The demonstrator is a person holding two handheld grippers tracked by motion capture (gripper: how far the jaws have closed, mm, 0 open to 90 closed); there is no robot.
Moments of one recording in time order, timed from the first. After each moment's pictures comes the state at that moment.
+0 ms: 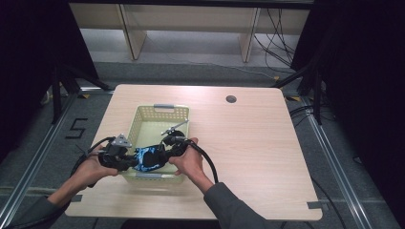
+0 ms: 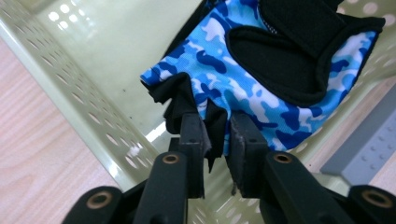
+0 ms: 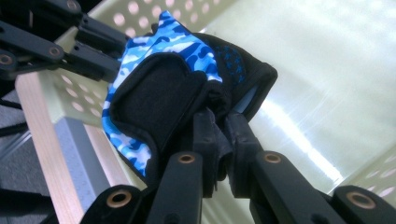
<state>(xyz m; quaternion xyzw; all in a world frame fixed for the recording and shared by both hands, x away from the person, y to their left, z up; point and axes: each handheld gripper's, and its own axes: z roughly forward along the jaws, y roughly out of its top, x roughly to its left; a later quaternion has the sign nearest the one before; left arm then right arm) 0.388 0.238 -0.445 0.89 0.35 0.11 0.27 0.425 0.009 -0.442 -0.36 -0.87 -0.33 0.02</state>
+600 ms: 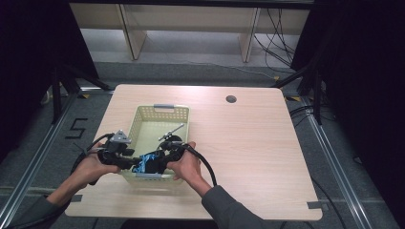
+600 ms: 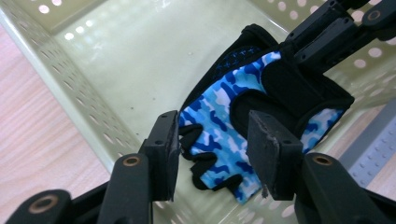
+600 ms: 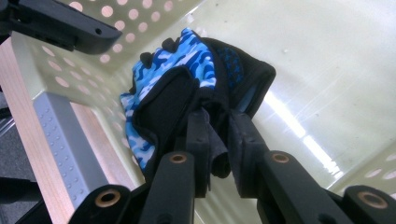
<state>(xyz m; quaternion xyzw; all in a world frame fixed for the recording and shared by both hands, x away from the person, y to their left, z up) 0.389 0.236 -0.433 0.88 0.35 0.12 0.29 0.416 0.017 -0.452 -0.37 -0.88 -0.30 0.02</state>
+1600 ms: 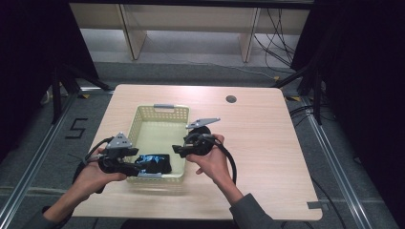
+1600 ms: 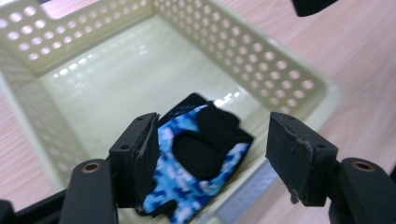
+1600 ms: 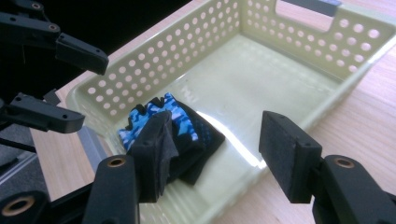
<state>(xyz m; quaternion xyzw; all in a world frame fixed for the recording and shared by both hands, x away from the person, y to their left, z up) 0.350 0.208 -0.405 0.84 0.36 0.13 0.38 0.404 -0.060 -0.400 -0.36 -0.82 -0.43 -0.05</state>
